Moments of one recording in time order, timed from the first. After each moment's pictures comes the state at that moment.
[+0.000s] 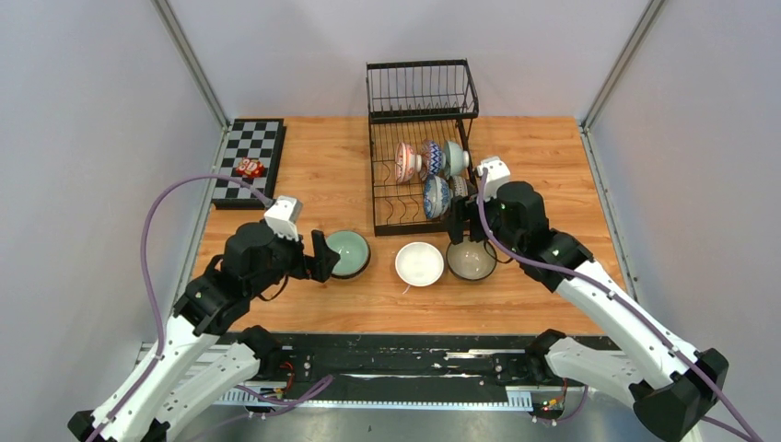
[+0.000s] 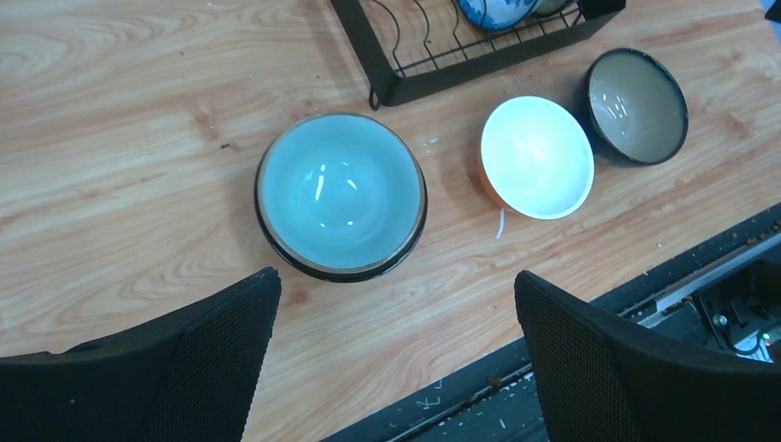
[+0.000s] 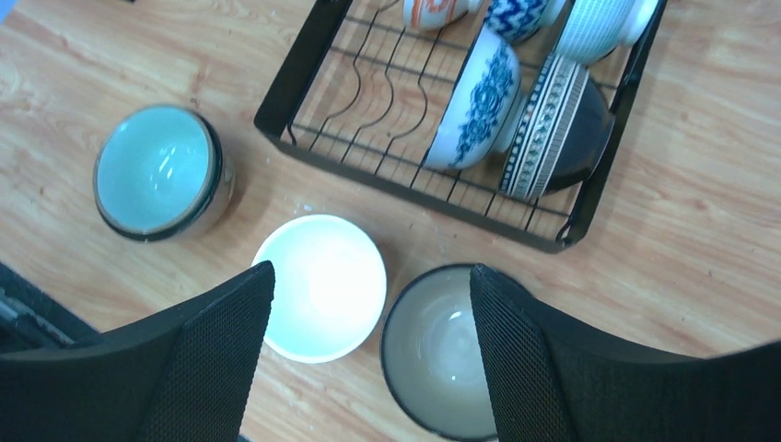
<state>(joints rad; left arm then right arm) -0.60 0.57 0.80 -0.69 -0.08 -0.33 0.63 0.96 0.93 -0.38 0.05 0.19</state>
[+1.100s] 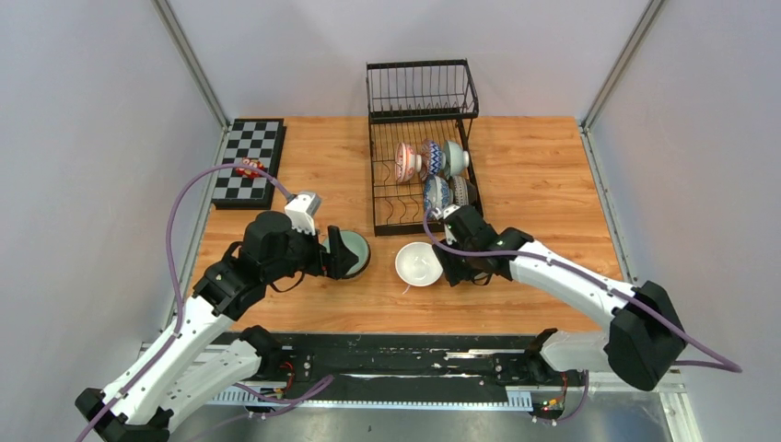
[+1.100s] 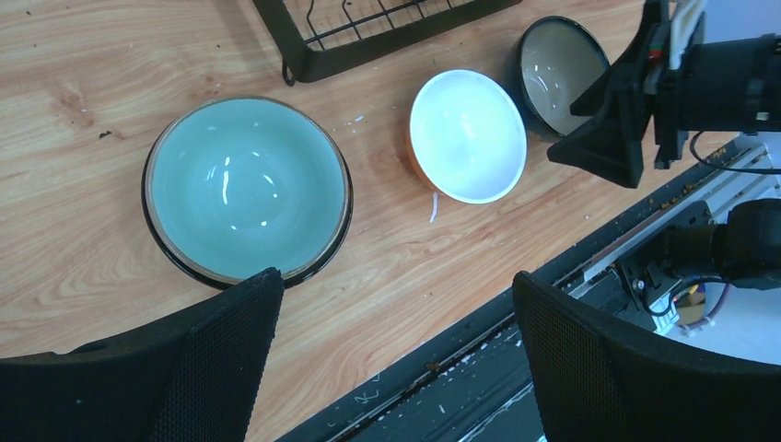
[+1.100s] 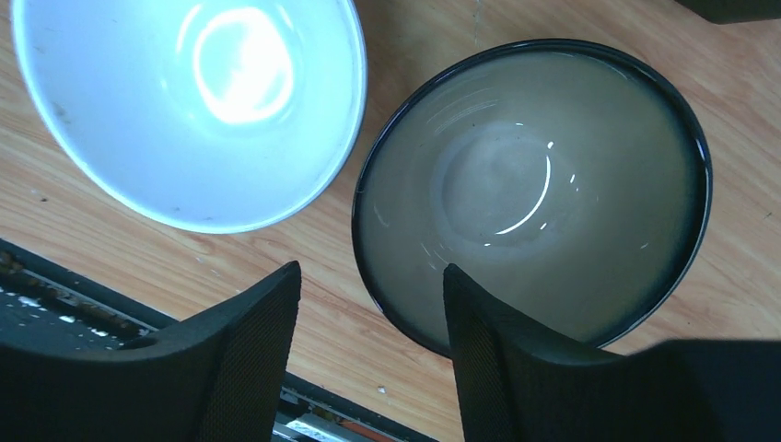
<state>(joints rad) -0.60 0.71 0.79 -0.60 0.11 -0.43 0.73 1.23 0.83 -0.62 0.06 0.18</state>
